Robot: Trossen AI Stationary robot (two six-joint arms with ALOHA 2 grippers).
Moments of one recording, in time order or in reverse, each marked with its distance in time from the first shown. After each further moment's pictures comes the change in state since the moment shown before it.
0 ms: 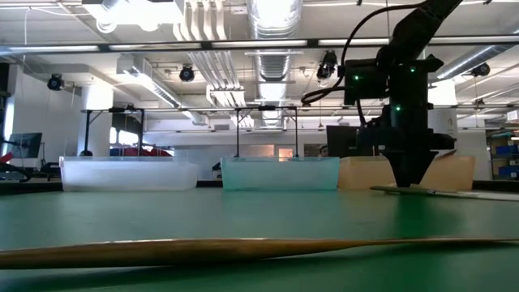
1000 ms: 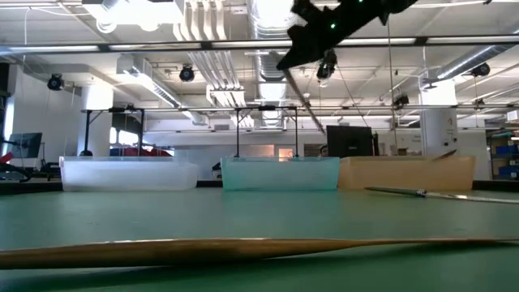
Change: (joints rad) left arm 0.000 -0.003 0.000 -0.002 0.000 0.031; right arm -0.012 -0.108 0.327 0.708 0.288 -1.082
